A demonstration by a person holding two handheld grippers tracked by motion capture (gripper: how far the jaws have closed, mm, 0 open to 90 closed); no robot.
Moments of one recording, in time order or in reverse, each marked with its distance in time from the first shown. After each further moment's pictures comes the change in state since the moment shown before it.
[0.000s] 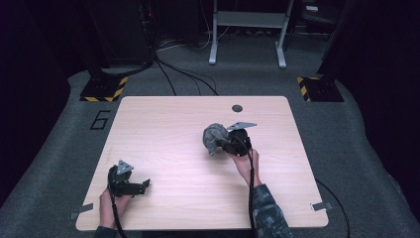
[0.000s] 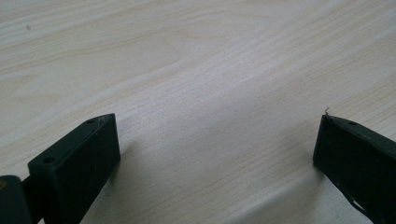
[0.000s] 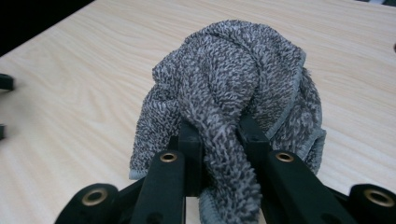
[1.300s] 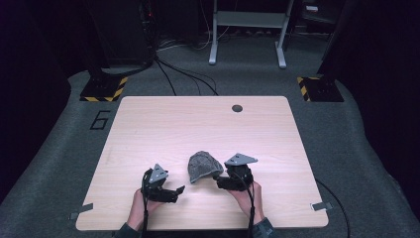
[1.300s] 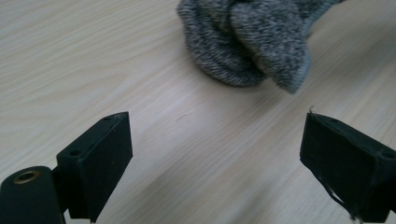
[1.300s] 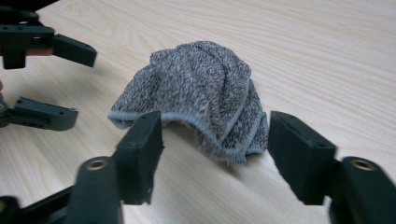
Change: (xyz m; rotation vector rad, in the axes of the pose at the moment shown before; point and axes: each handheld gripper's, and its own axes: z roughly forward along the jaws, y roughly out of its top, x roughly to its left) left arm -0.109 0.034 0.009 -0.097 -0.248 0.157; right arm 0.067 -0.069 -0.047 -0.005 -0.024 -0.071
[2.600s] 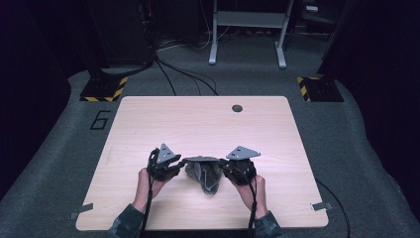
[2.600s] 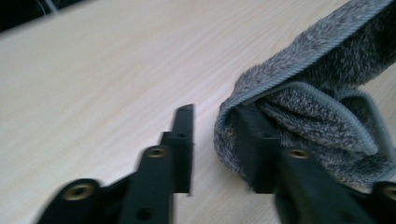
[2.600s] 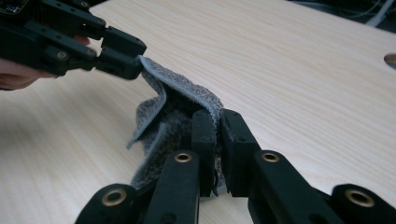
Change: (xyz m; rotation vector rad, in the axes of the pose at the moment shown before) left arm 0.018 0.059 0.009 -0.023 0.043 0.050; right arm 0.002 0.030 -0.023 -0.032 -0.018 -0.070
